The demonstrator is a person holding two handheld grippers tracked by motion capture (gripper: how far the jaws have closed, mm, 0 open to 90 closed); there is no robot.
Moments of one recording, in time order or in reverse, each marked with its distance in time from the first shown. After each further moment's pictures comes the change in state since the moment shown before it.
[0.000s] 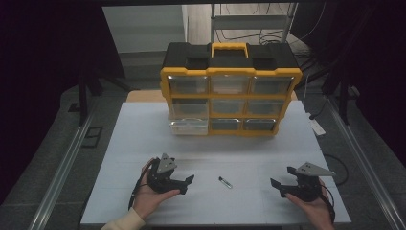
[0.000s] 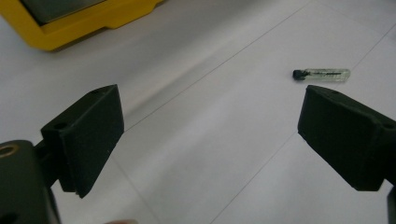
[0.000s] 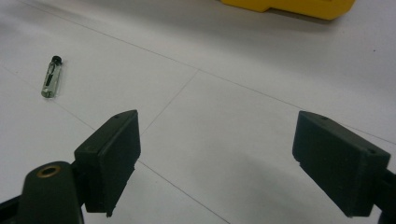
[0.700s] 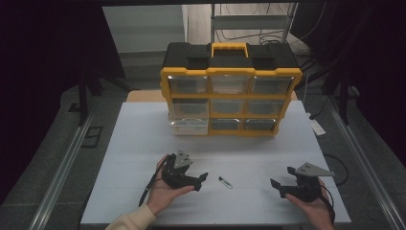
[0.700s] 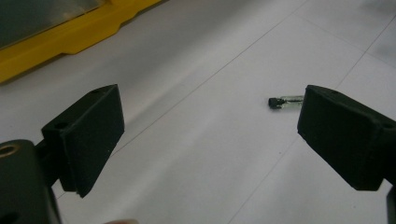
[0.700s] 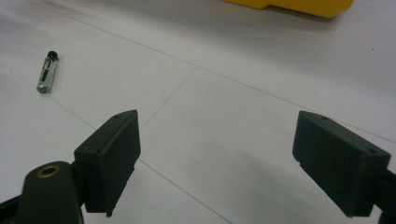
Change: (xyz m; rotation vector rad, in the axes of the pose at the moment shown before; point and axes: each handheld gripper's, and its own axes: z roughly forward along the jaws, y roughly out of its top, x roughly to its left) left arm -0.018 0.023 0.025 0.018 -0.037 0.017; right arm 0.001 -0.001 0.001 0.009 -0.010 -0.013
